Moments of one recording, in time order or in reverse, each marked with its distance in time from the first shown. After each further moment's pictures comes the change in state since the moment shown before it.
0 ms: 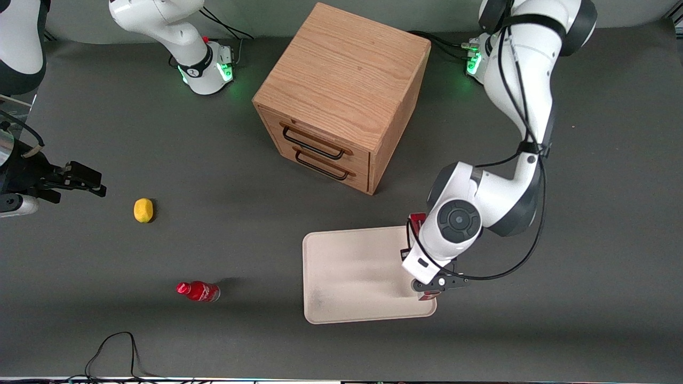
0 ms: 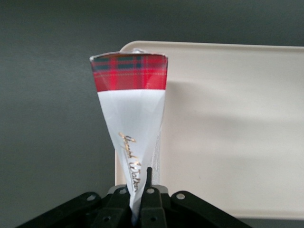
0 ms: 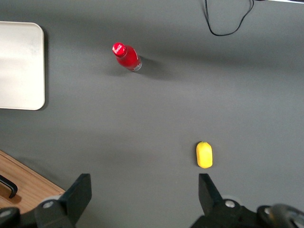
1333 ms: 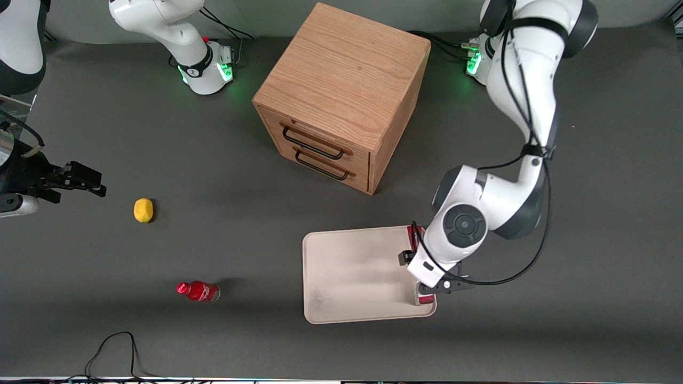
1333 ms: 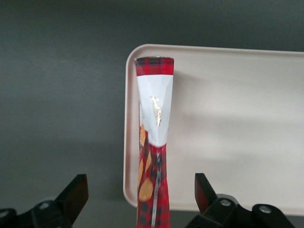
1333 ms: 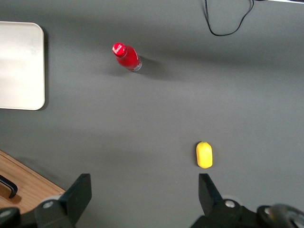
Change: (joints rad) arm 0.014 -0.076 -0.001 0.017 -0.001 -0.097 0.000
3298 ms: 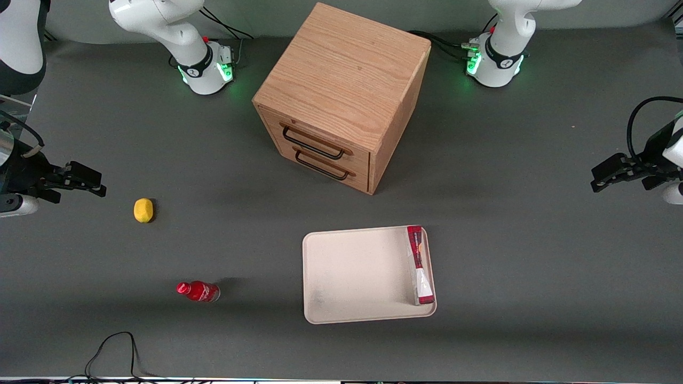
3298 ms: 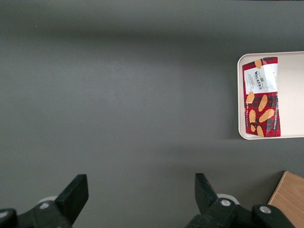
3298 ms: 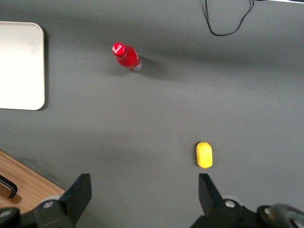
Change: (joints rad) arm 0.395 -0.693 0.005 -0.431 0.001 -0.182 0.497
